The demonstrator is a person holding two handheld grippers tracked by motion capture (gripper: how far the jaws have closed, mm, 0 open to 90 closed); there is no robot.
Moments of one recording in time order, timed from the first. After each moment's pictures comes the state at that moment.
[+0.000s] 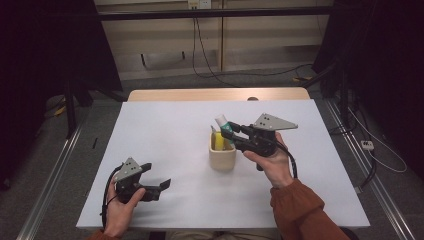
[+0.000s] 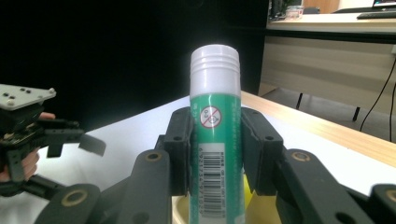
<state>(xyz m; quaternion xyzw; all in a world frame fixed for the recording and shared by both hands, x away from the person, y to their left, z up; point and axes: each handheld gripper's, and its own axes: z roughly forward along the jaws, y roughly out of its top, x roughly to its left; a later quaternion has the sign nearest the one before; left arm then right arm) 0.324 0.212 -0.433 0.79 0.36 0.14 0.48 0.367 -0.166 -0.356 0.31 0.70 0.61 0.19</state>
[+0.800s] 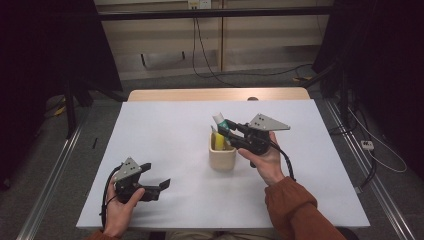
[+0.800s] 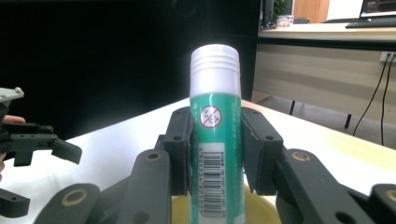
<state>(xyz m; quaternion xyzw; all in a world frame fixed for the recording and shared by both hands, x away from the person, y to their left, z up) 0.324 0.213 -0.433 0.79 0.36 0.14 0.48 0.384 -0.158 -0.378 0.31 0.69 0.62 0.20</state>
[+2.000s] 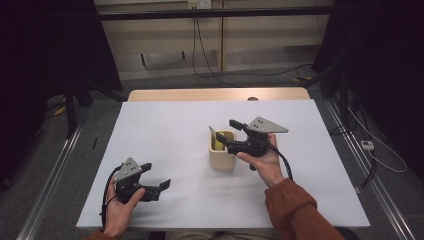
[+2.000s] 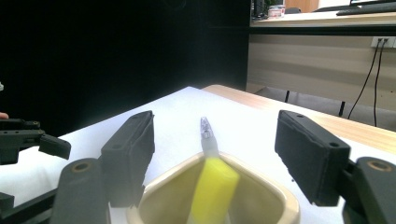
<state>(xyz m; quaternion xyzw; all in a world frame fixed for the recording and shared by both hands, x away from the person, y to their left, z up) 0.324 0.213 -0.433 0.79 0.35 0.14 0.48 0.385 -0.158 -0.390 0.34 0.69 0.61 0.20</state>
